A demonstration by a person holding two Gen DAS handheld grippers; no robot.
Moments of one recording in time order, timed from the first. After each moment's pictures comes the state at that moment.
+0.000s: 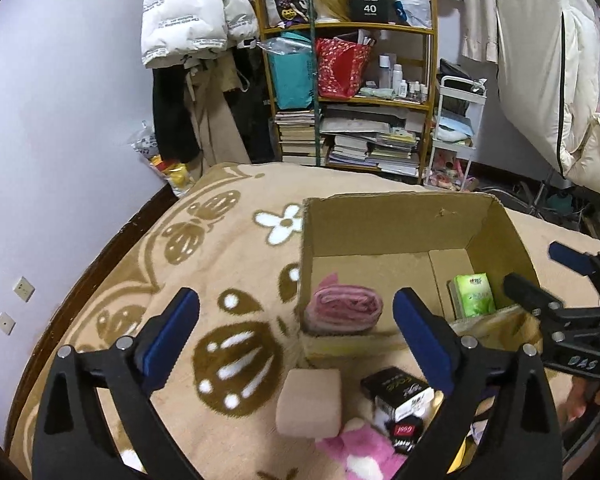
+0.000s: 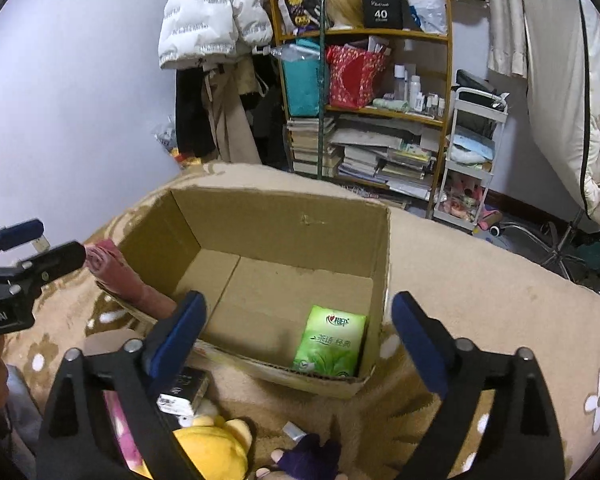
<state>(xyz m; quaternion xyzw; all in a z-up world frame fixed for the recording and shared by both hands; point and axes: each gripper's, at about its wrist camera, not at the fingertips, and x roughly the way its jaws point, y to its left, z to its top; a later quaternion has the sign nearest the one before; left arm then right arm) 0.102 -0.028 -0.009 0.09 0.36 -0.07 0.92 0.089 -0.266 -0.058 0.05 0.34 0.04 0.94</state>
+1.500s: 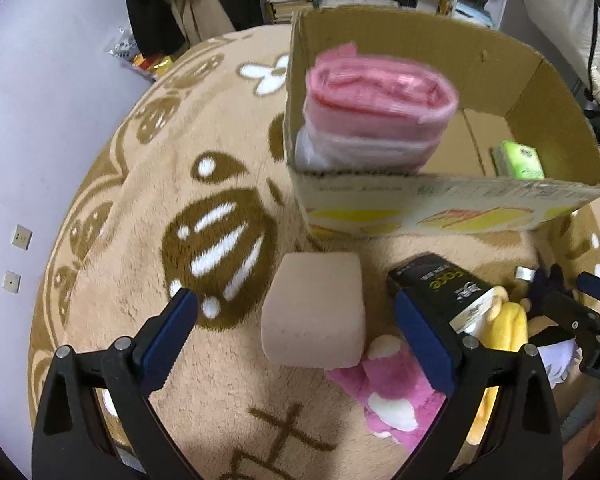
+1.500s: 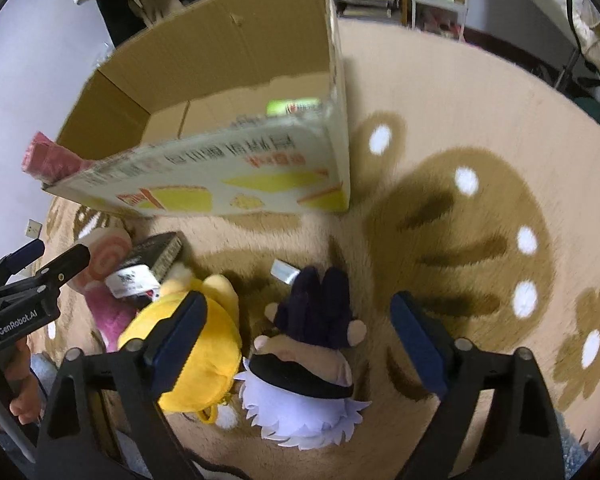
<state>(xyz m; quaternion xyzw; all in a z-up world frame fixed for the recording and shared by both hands) 0.119 -0.029 -0.108 0.13 0.55 -0.05 0.82 0.069 -0.282 -0.148 0.16 0.58 -0.01 0.80</state>
